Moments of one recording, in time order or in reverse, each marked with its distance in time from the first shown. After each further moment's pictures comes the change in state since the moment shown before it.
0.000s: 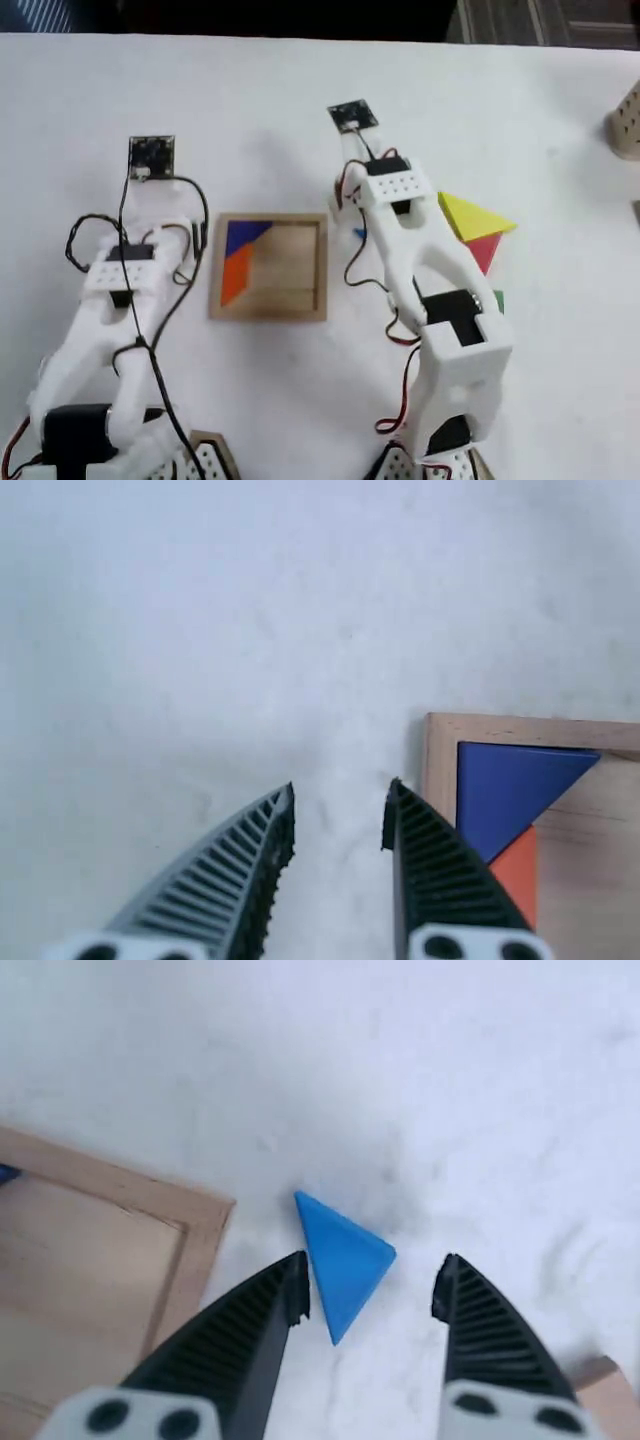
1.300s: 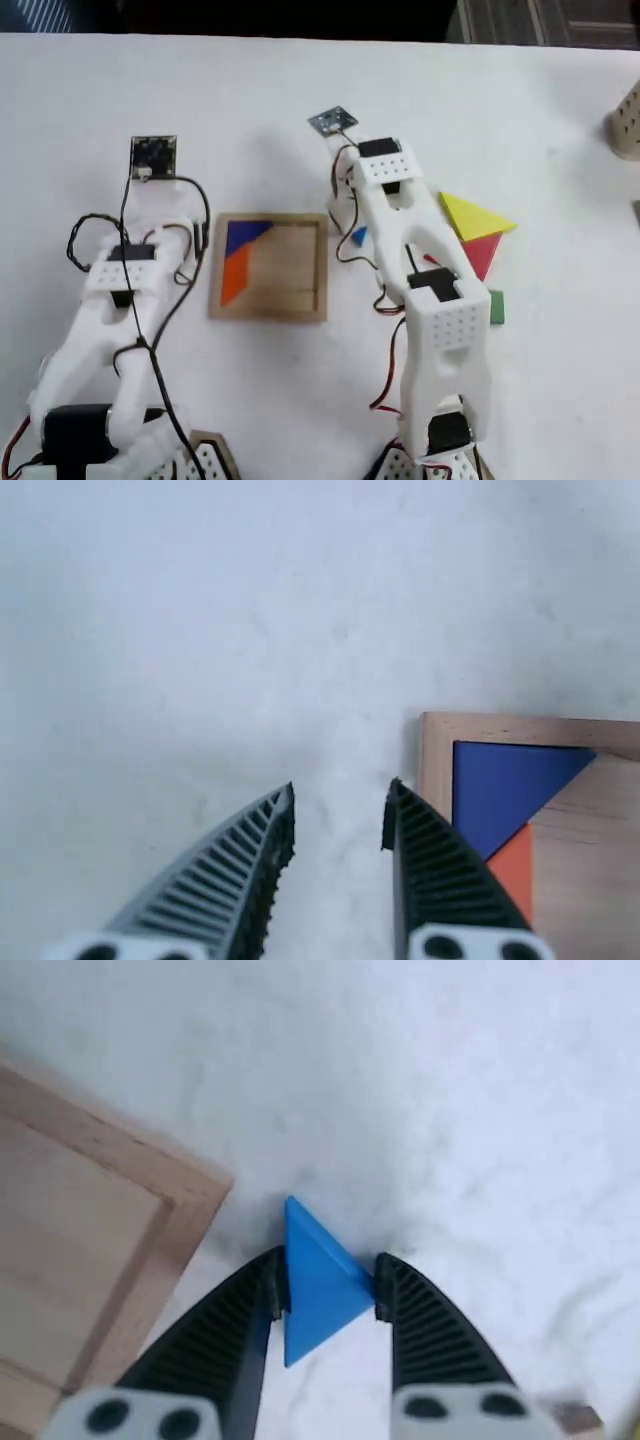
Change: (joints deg) left arm 0.4 0.0 0.0 0.0 0.0; right arm -0.4 15.5 -19.3 14.6 12.4
